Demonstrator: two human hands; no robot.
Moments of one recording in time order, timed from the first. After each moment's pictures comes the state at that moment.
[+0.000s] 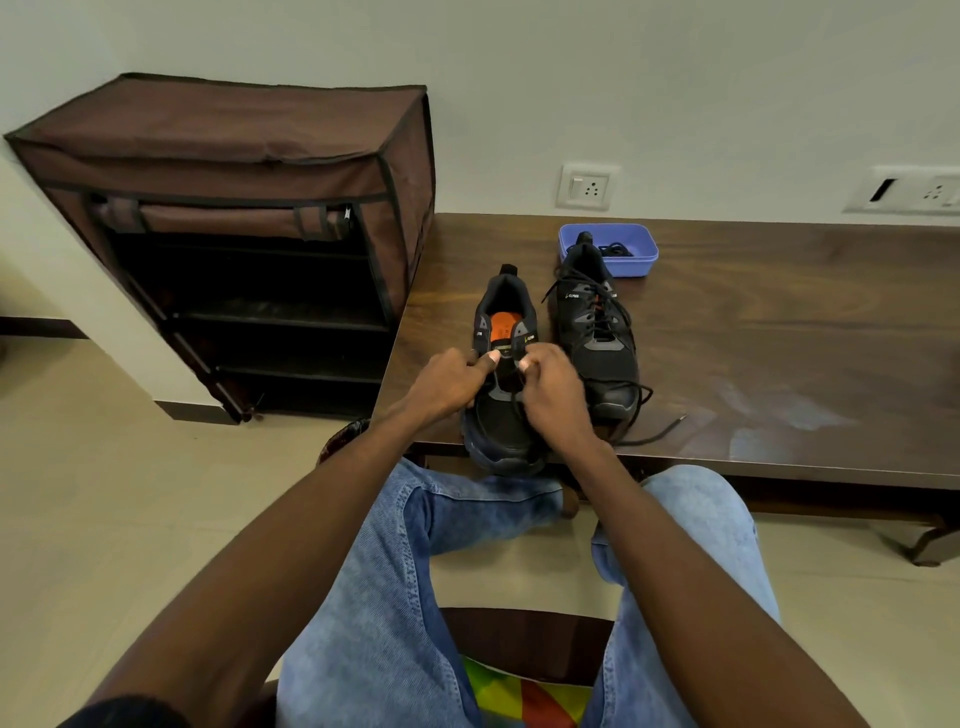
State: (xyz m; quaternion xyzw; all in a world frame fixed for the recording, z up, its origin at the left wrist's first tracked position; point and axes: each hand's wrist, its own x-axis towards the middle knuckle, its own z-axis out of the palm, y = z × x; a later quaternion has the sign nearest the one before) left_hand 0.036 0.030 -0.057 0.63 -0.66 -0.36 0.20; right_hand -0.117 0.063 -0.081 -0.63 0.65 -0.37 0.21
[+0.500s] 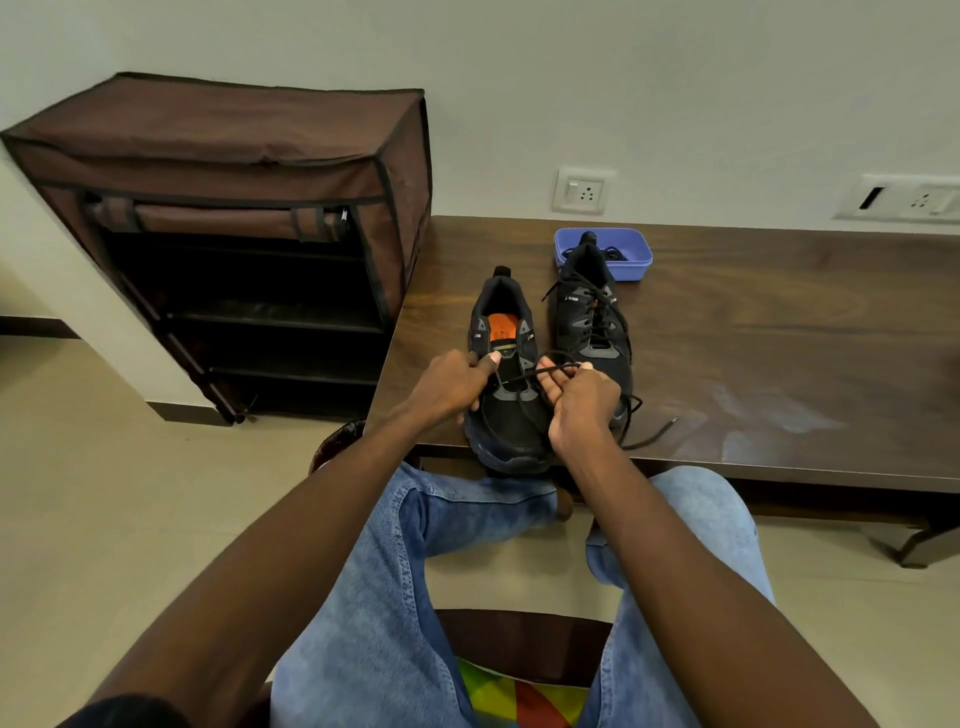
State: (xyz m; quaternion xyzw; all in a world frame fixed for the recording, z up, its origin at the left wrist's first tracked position) left_hand 0.030 0.032 -0.057 0.61 -0.67 -0.37 0.20; right_hand -0.116 0.059 -0.055 0.01 0.46 -0.72 0.52
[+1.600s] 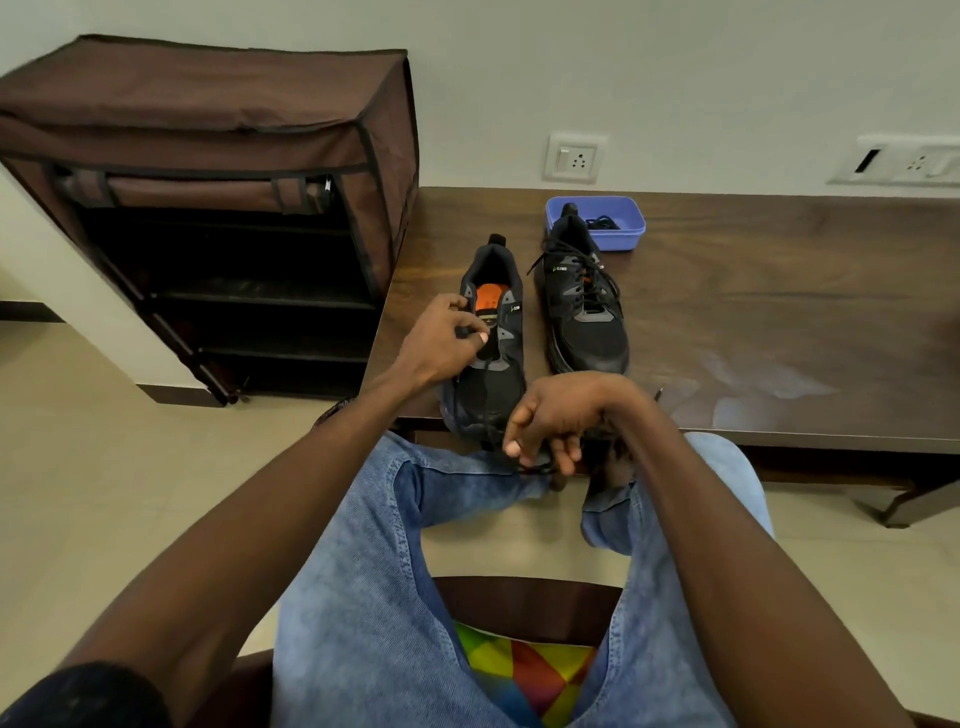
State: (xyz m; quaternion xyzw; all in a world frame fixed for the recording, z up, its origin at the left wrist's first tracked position) left_hand 0.038 0.026 -0.055 0.56 -0.76 -0.24 0.24; right_hand -0.148 0.095 -0.018 -0.63 0.51 0.13 0.57
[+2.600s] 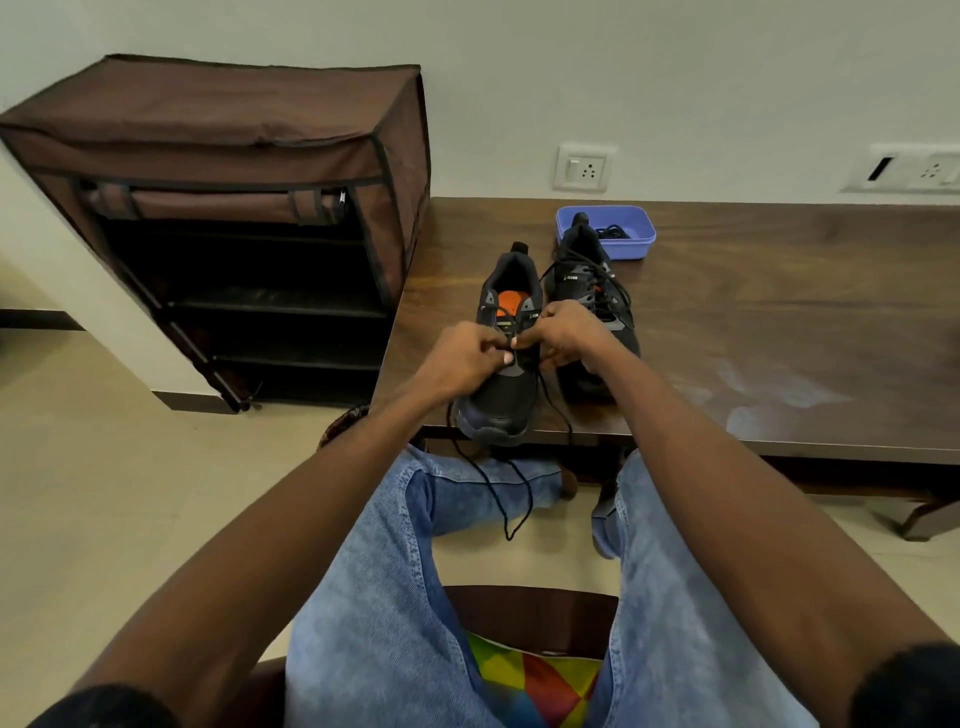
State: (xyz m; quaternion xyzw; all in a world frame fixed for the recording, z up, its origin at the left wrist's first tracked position) left_hand 0.027 0.036 -0.046 0.53 -0.75 -0.32 0.22; right_hand -0.143 0.015 -0.033 -0.52 0.69 -0.24 0.44
